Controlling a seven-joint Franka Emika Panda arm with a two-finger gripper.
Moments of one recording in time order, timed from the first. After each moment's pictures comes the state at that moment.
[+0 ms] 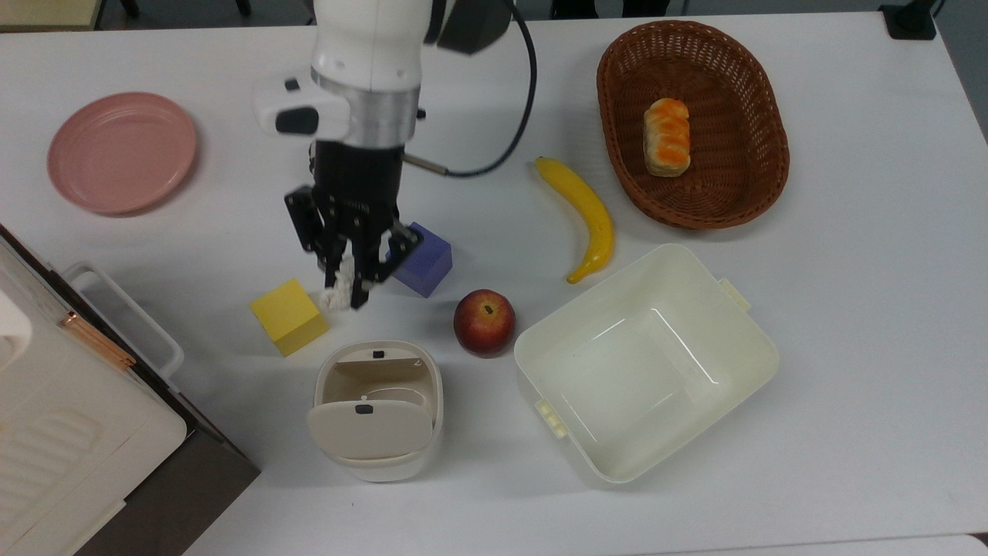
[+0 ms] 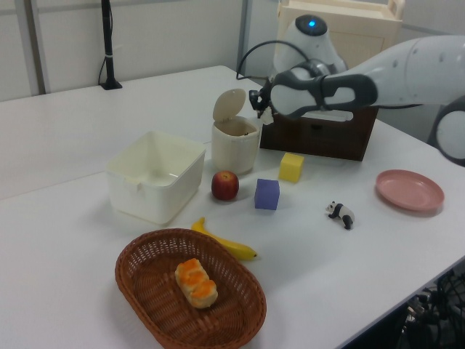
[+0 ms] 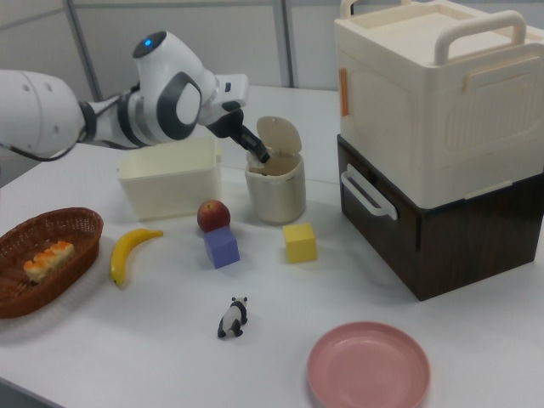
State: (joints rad) arm 0.07 0.37 -0.11 -1.62 -0.25 2.54 0.60
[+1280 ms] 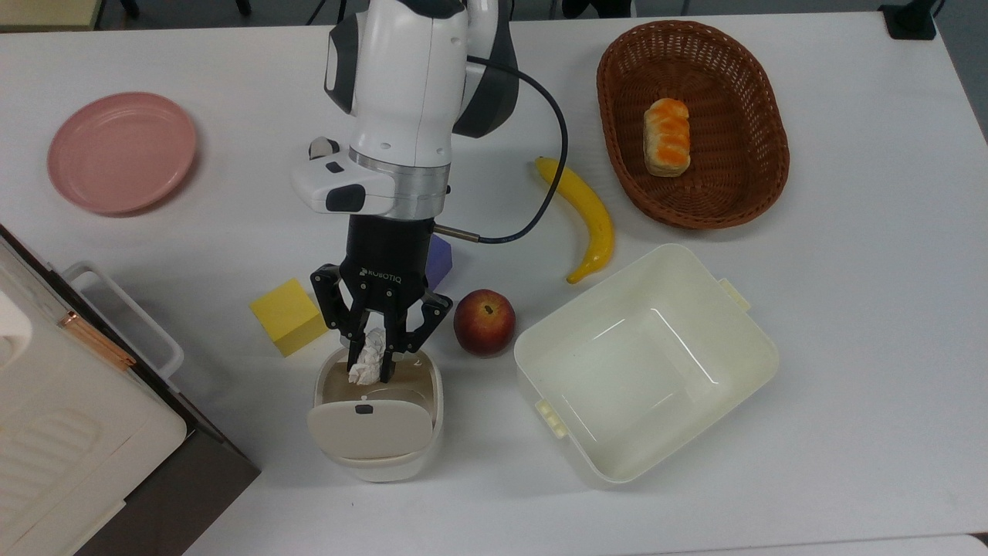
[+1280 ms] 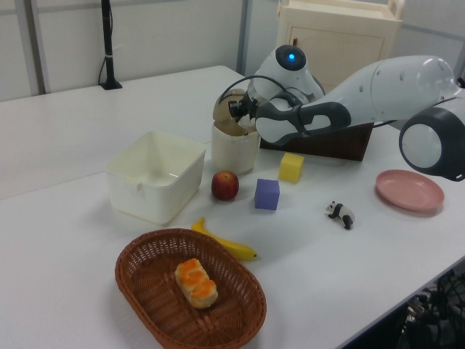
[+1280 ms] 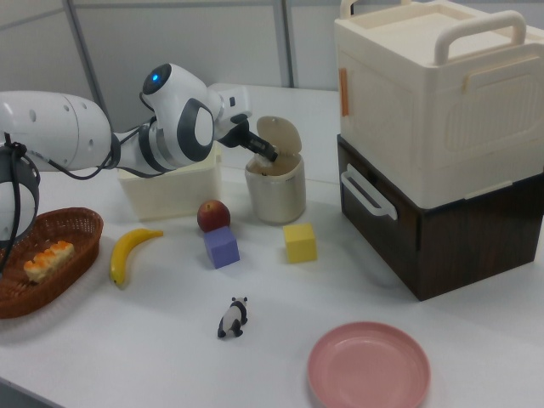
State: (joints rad) arm 0.08 0.53 -0.10 -1.53 -0.36 2.76 0.60
